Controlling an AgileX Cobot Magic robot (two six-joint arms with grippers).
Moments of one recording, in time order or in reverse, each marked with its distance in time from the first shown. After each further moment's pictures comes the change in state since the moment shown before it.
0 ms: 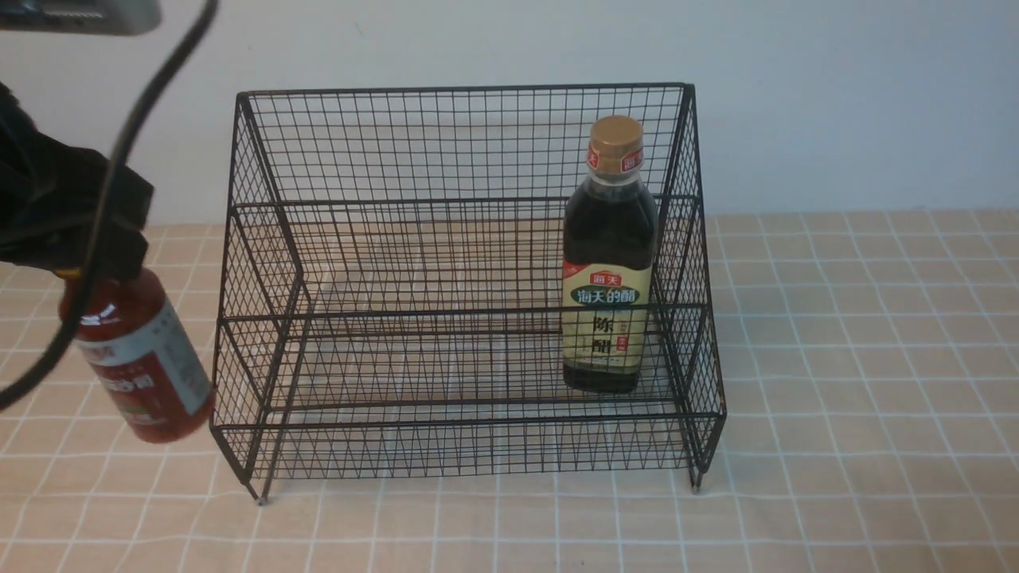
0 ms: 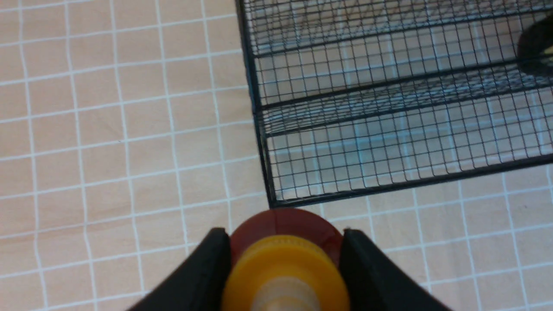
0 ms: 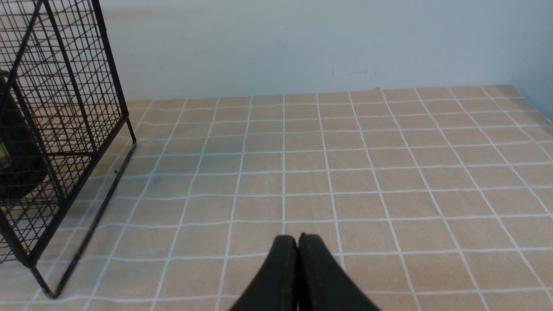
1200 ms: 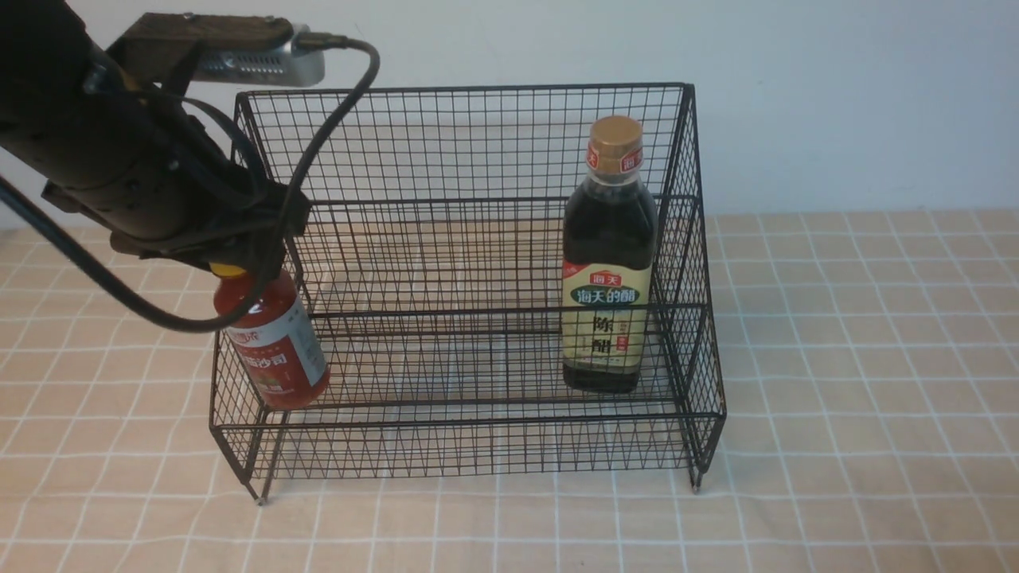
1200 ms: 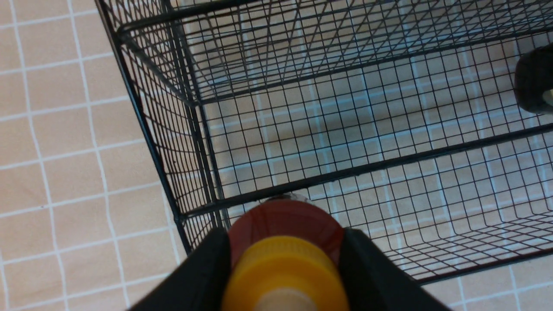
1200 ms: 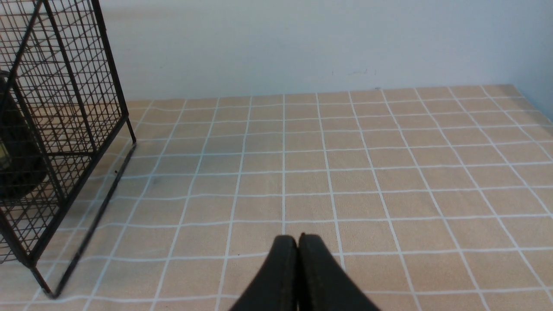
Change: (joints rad) right arm 0.000 0.000 0.000 0.000 0.000 0.000; left arm -0.055 0.247 0.000 -0.019 -0.204 -0.020
